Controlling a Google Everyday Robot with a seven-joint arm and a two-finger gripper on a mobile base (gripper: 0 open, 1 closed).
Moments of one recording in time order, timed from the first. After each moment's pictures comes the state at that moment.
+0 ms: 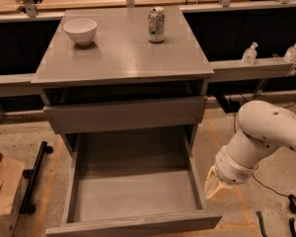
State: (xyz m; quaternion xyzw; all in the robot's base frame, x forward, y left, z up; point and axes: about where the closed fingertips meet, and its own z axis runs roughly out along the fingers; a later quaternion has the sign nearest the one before) arm 0.403 -0.187 0.642 -0.68 0.70 0.20 0.05
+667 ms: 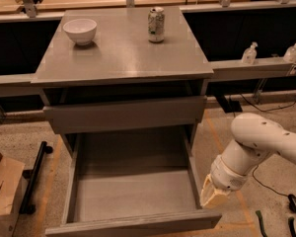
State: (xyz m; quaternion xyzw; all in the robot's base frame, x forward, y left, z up) arm 0.400 -0.182 0.592 -0.67 0.70 0.24 0.04
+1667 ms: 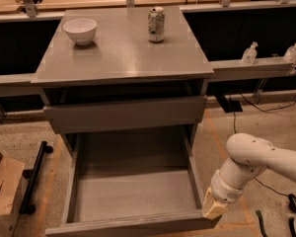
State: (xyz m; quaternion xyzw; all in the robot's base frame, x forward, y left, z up) arm 0.399 -0.203 0.511 -0.66 0.72 0.24 0.01
